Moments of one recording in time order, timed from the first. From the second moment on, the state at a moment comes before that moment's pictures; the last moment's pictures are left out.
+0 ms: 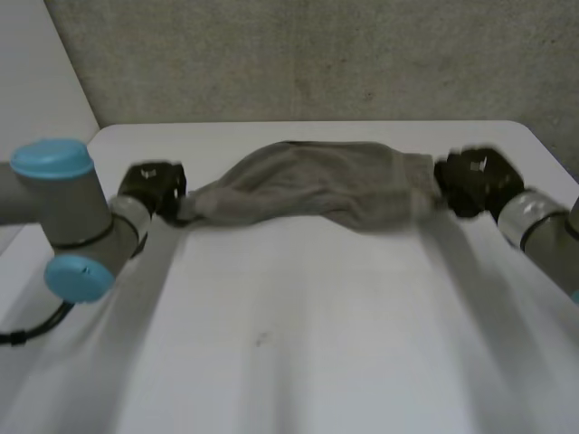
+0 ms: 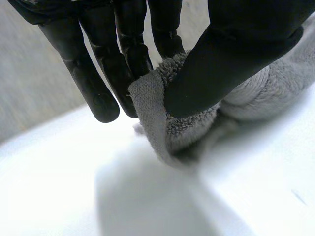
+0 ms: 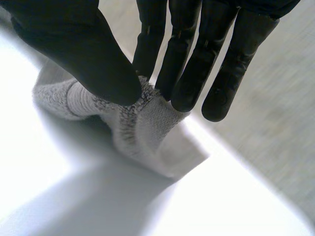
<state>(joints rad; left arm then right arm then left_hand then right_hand) 4.44 -2.26 -1.26 3.28 -1.49 3.29 1.69 -1.08 1.45 -0.19 1.17 2.69 1.16 1.21 1.21 1.22 1.02 0.95 1.19 1.19 1.19 0.98</state>
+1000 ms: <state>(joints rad) 4.37 -2.16 -1.33 3.01 -1.50 3.61 1.52 -1.22 1.75 0.11 1.06 2.36 0.55 0.55 0.55 0.55 0.37 0.95 1.19 1.19 1.19 0.99</state>
